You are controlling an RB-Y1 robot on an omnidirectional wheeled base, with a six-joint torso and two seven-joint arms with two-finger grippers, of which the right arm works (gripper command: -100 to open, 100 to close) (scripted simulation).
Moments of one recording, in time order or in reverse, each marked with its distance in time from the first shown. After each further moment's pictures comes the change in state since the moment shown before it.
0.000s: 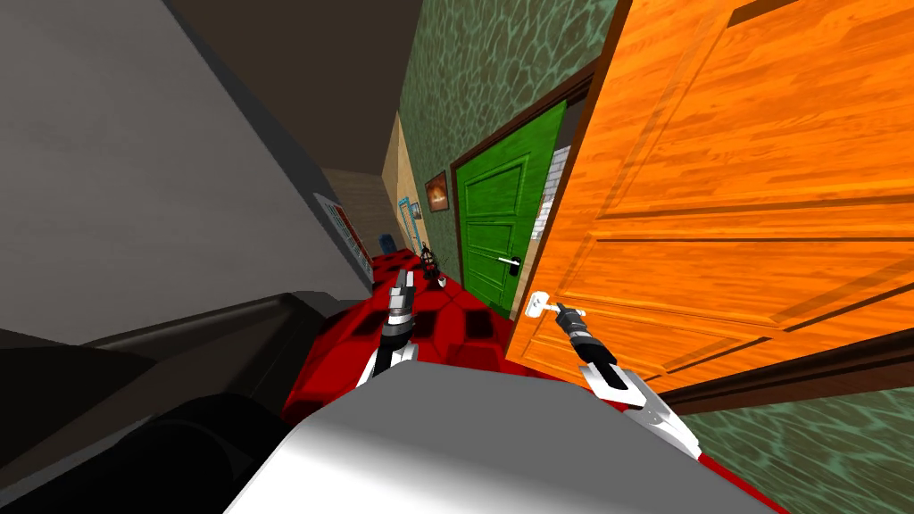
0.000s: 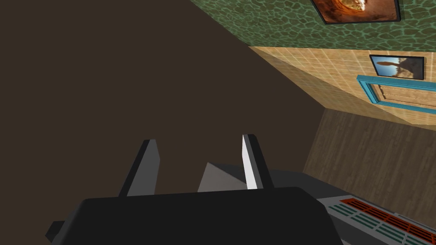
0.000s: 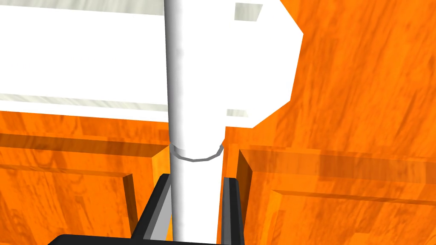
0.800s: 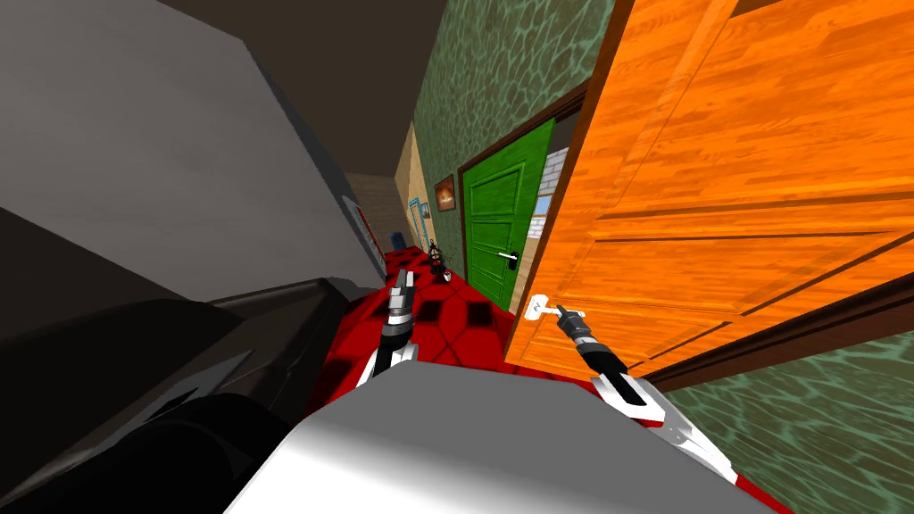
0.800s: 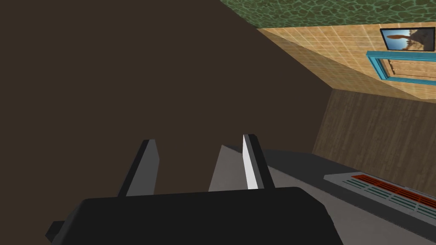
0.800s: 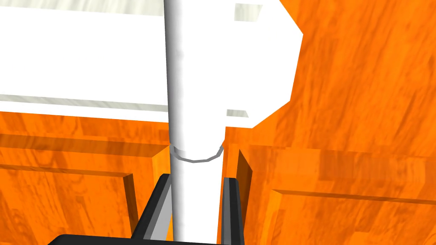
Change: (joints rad) arm 0.065 -0.058 0.048 -0.025 0.028 -0.079 -0.090
